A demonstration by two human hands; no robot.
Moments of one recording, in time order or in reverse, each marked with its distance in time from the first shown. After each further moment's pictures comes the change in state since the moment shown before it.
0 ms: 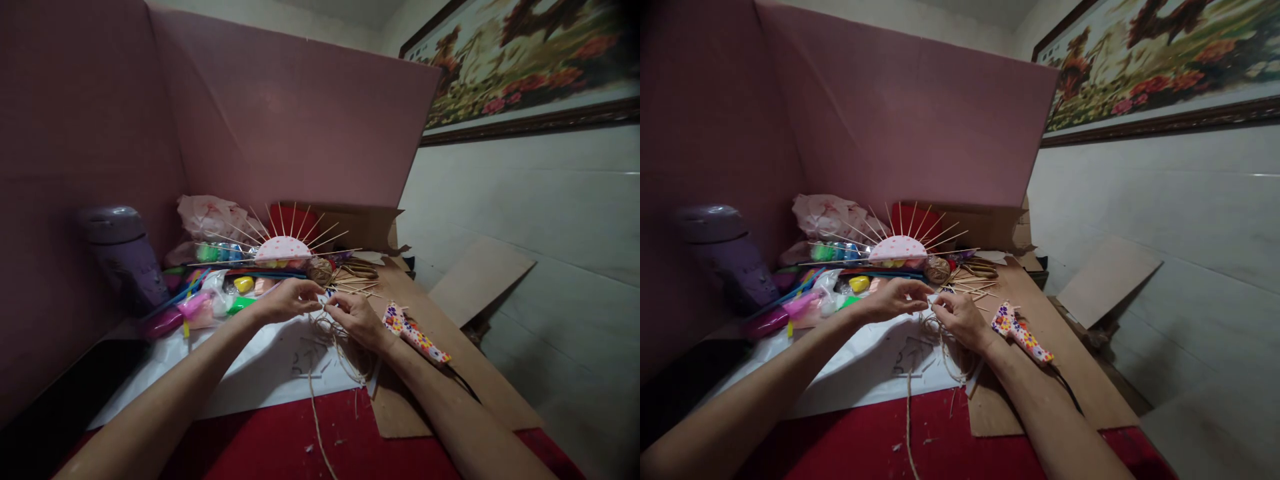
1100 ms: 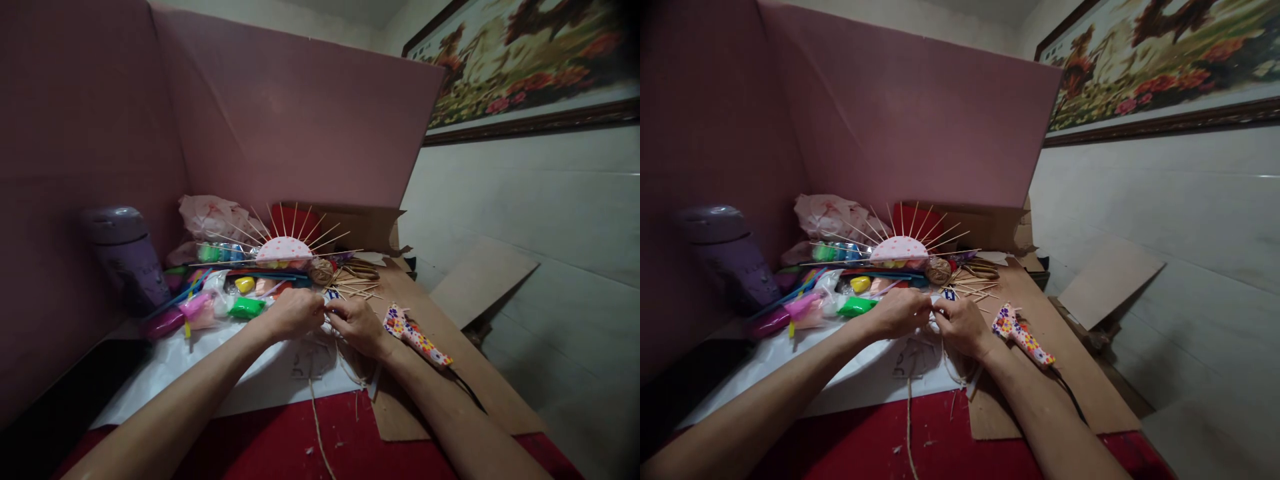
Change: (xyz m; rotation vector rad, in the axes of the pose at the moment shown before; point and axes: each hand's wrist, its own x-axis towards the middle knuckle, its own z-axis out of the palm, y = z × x) left_hand -0.003 0.024 0.018 0.883 0.002 0.003; right_hand -0.005 -0.003 0.000 -0.295 -0.034 -0.075
